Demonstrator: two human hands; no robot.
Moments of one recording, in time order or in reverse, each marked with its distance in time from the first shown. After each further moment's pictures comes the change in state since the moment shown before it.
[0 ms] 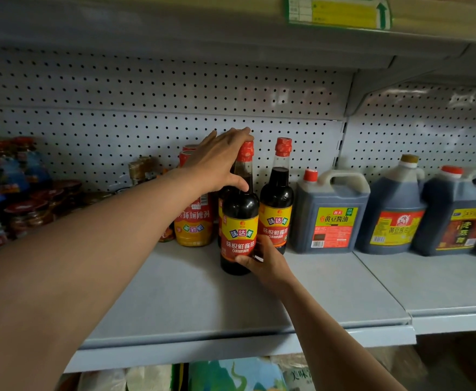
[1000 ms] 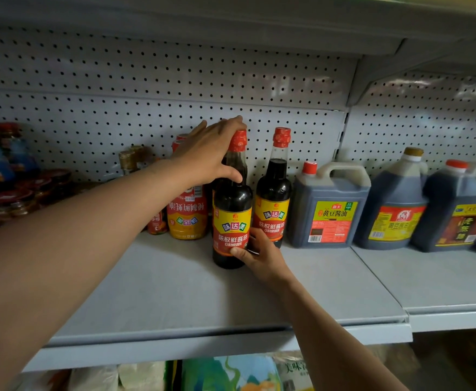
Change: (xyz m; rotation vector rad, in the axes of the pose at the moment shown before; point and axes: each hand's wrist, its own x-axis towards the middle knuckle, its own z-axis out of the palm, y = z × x) left_hand 0.003 -0.011 0.008 -0.019 -0.003 0.005; right_hand 0.010 0.016 -0.001 0.020 -0.032 -0.036
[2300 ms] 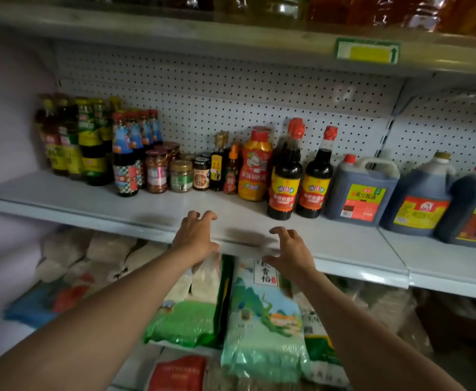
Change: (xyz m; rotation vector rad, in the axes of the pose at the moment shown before) left_hand -0.312 0.051 -0.005 -0.140 -0.242 -0.797; right_hand -0.168 -0.075 0.044 -0.762 -0.098 -0.052
